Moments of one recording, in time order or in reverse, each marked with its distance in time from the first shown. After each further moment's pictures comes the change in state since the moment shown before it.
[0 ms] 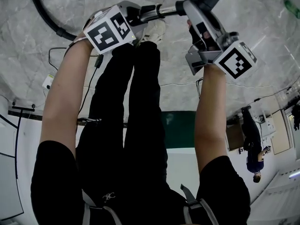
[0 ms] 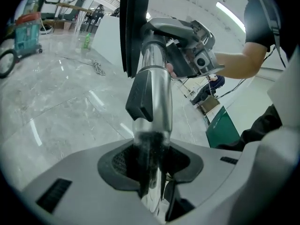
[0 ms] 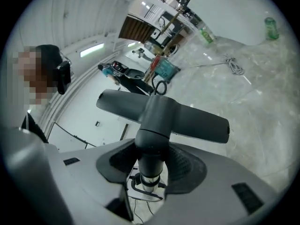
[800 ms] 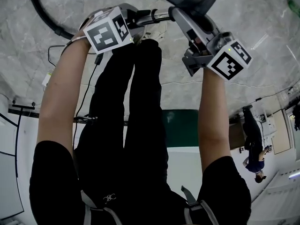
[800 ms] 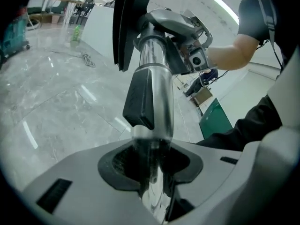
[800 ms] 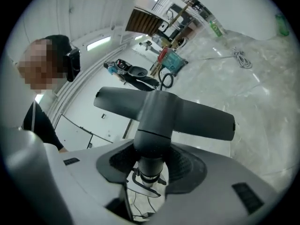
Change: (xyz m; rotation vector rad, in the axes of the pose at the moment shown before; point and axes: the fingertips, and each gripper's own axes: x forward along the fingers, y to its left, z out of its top) left arm 0.012 -0.021 -0.026 0.053 0.095 -0.083; right arm 0.000 0.004 -0.043 -0.048 0.070 0.100
